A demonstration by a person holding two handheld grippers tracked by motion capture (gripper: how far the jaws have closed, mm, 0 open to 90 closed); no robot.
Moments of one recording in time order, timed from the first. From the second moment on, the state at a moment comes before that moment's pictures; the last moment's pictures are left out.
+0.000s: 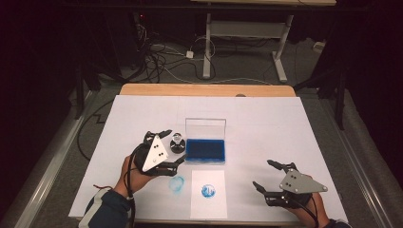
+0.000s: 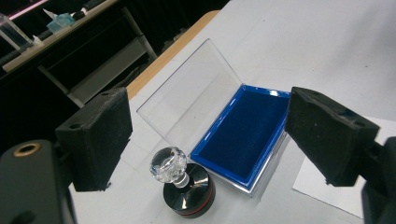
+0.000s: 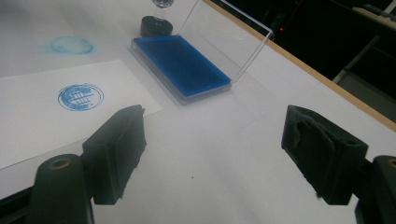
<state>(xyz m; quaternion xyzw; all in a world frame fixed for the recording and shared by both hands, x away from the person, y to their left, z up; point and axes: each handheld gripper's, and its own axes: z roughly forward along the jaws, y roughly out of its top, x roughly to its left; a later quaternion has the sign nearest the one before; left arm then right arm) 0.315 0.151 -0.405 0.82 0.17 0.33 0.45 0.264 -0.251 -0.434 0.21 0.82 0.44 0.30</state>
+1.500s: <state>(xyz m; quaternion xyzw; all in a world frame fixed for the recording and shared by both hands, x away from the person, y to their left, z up) 0.266 0.196 -0.434 0.83 0.18 0.34 0.39 0.259 -0.249 -0.434 0.21 0.82 0.44 0.31</state>
